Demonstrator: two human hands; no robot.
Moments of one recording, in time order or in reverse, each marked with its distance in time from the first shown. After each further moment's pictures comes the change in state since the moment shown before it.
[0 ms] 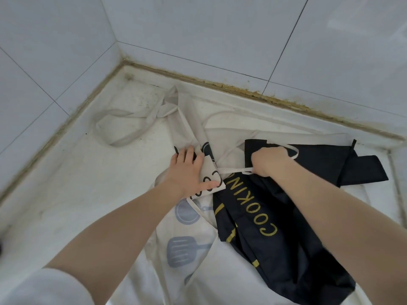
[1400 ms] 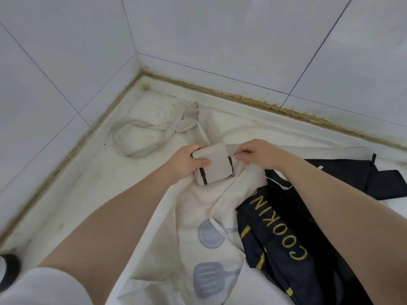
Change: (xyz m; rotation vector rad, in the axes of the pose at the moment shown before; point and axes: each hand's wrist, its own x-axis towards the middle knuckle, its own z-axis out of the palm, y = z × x) left_hand 0.024 -0.071 -0.035 -1.296 -0.005 -0.074; right_hand 0.033 -0.029 -0.039 0.786 0.146 -0.369
